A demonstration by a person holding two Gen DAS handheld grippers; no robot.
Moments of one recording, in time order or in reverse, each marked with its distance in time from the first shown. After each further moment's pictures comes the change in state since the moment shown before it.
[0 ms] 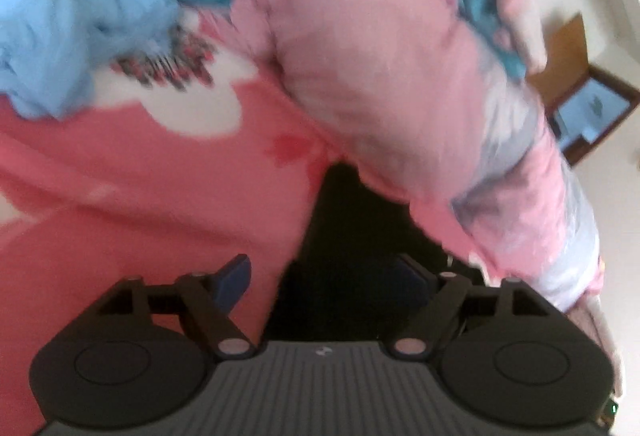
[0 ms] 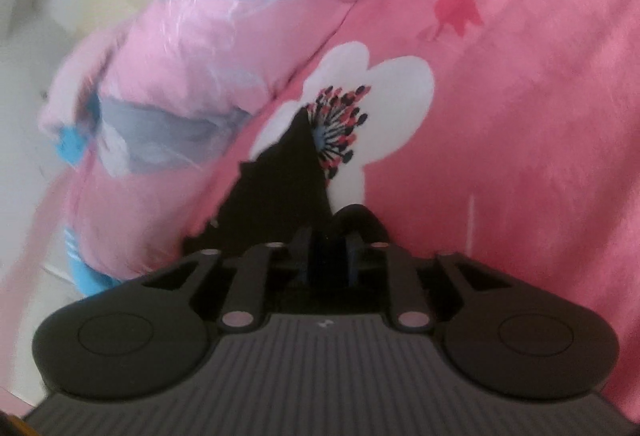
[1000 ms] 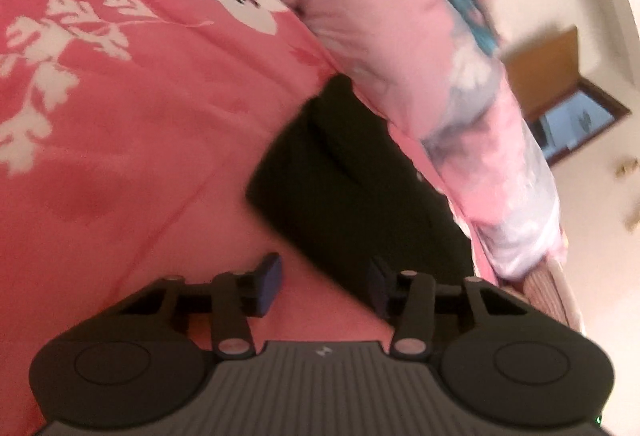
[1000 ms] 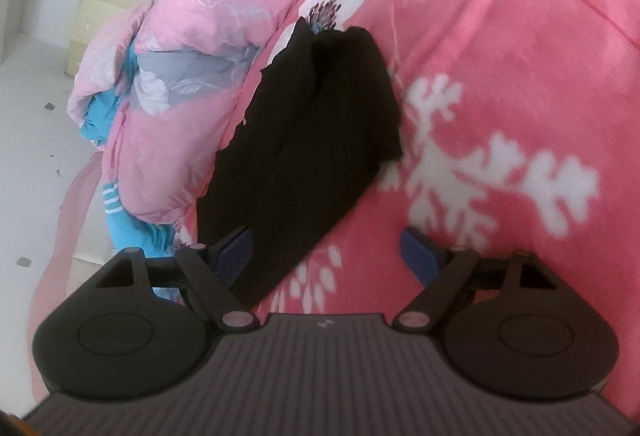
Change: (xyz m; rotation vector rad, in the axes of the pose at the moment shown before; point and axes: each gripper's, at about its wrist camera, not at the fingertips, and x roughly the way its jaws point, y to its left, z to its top) left arm -0.082 0.016 -0.108 -0.122 0.058 -0.043; right arm -0.116 0.020 -0.126 0.116 0.070 -0.032
